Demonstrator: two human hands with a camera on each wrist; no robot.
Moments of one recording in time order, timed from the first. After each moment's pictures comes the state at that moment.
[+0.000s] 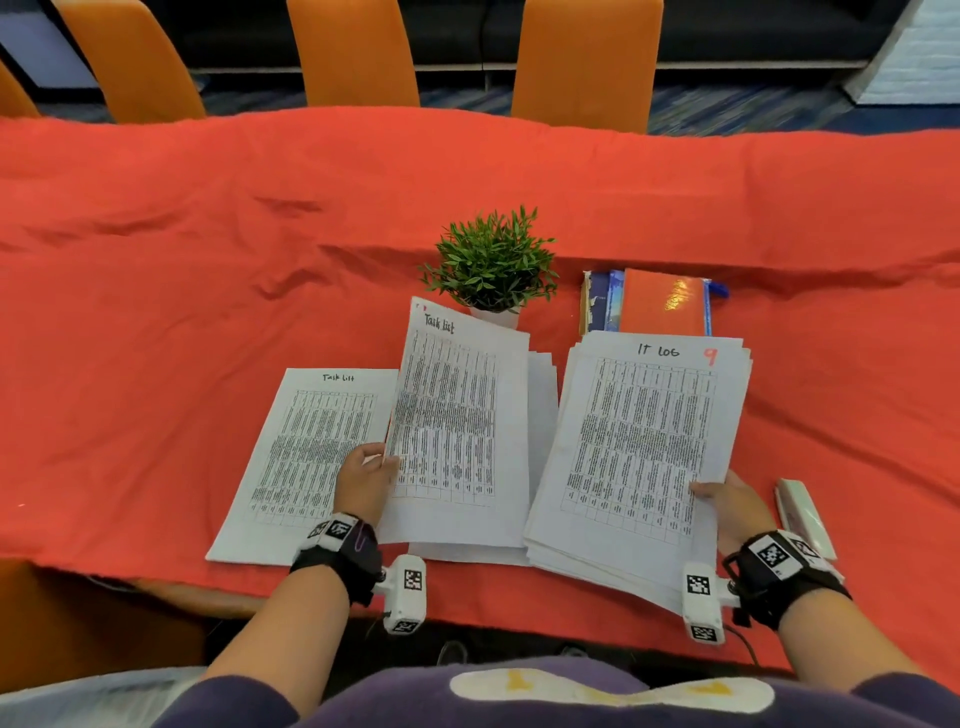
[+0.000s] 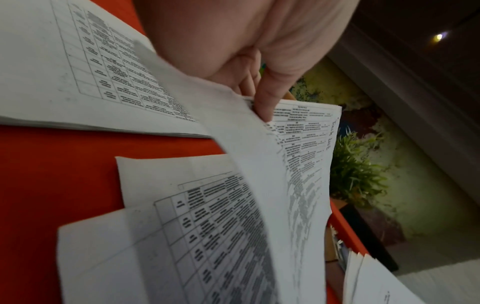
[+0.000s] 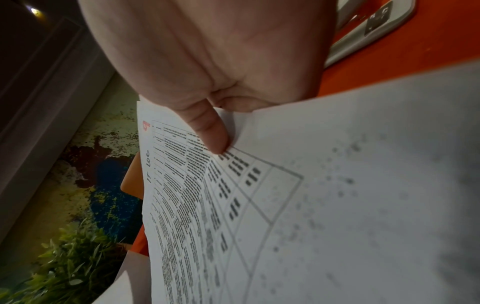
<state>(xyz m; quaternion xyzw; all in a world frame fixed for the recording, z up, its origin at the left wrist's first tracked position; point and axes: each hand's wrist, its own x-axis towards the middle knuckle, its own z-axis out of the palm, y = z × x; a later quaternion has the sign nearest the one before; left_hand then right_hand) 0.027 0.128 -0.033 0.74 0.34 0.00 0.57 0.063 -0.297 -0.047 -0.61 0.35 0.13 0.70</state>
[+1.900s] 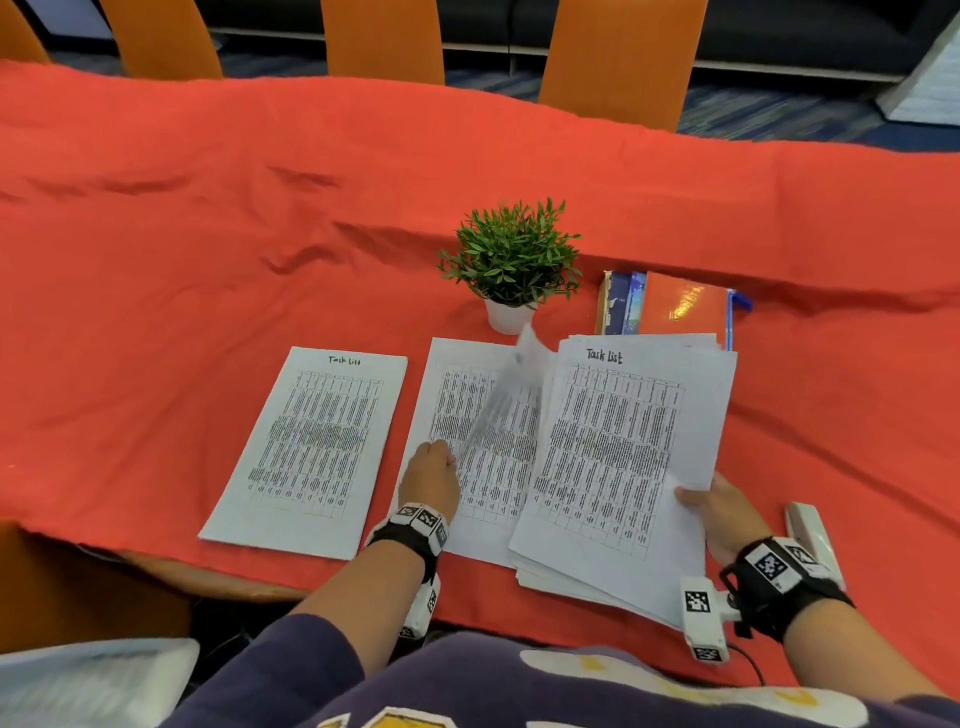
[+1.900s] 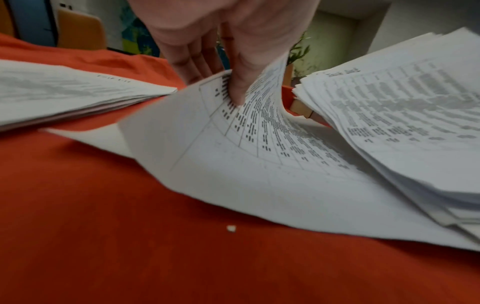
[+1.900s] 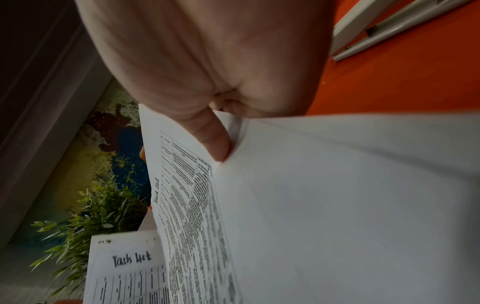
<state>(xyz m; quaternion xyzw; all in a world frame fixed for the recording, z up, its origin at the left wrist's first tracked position) 0.045 0.065 -0.070 0.94 0.19 -0.03 0.28 0.074 -0.277 -0.041 -0.65 0.23 0.19 0.70</state>
